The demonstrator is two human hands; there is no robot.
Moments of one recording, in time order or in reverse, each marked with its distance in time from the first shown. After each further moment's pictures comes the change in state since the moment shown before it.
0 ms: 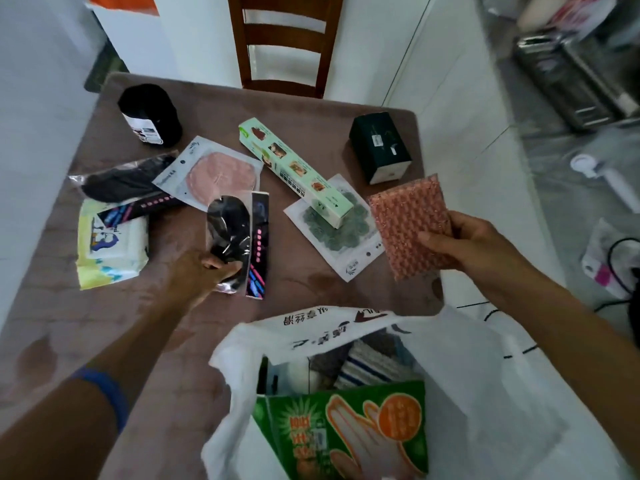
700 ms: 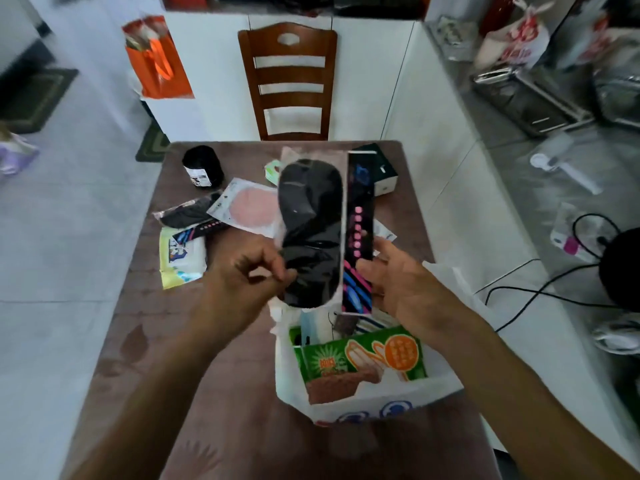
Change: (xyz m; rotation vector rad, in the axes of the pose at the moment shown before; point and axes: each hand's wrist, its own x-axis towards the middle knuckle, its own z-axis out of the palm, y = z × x) left_hand -0.227 0.115 -0.109 -0.487 -0.084 0.630; right_hand -0.168 -0.027 0.088 0.512 -0.320 -0.040
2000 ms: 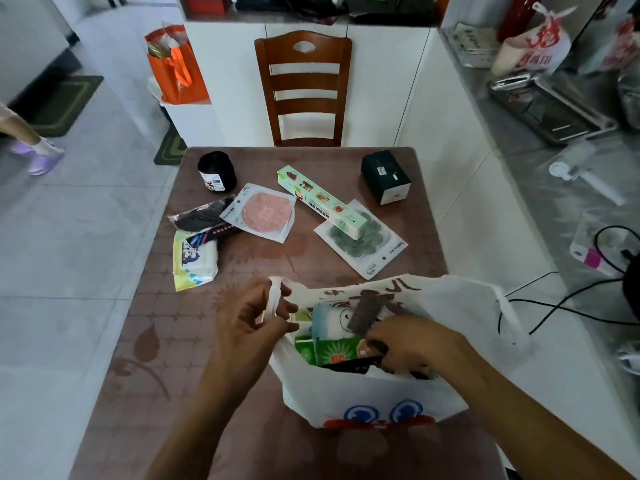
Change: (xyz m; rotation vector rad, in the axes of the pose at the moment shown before) left_hand -0.043 -0.010 0.020 -0.013 0.159 -0.194; right_hand 0.035 0.049 -0.034 -1.658 -0.464 0.270
